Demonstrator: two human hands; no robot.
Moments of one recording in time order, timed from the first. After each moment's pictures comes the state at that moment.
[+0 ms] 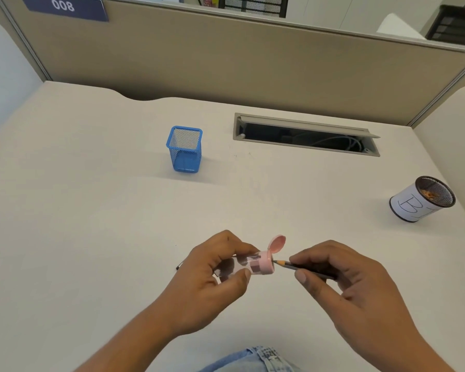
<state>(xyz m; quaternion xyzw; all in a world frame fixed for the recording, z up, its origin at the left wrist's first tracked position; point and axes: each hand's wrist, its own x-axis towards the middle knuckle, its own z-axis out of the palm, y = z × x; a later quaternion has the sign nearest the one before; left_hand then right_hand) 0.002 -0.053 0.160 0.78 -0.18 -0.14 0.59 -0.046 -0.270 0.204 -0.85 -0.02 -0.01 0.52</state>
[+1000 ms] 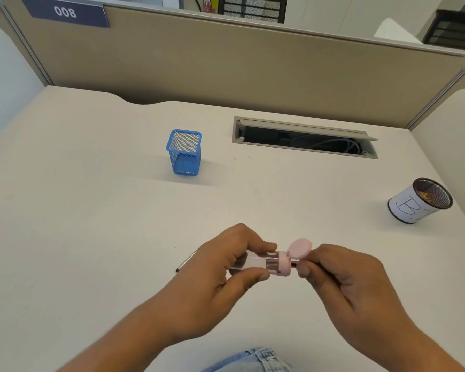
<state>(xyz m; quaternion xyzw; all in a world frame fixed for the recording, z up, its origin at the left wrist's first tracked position) 0.003 -0.057 0.191 0.80 -0.28 -0.10 0.52 -0.037 -0.275 0.211 -0.93 -0.13 -0.07 0.34</state>
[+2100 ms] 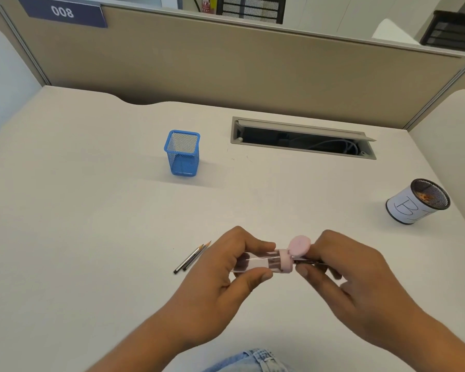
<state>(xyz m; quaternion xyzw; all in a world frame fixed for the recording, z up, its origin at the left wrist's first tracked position) -0.005 -0.069 0.182 0.78 -0.23 -0.09 0.58 -0.026 -0.293 0.213 -0.94 -0.19 -0.04 0.29</state>
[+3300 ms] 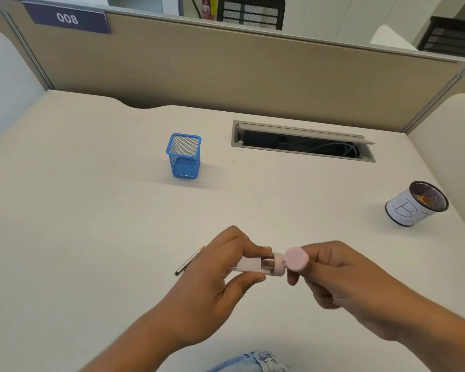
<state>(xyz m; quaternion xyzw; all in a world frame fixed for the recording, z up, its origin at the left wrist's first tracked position) -0.001 -0.061 0.179 0.80 -0.30 -0.01 0.52 -0.017 -0.275 0.227 -0.78 0.05 0.27 0.57</state>
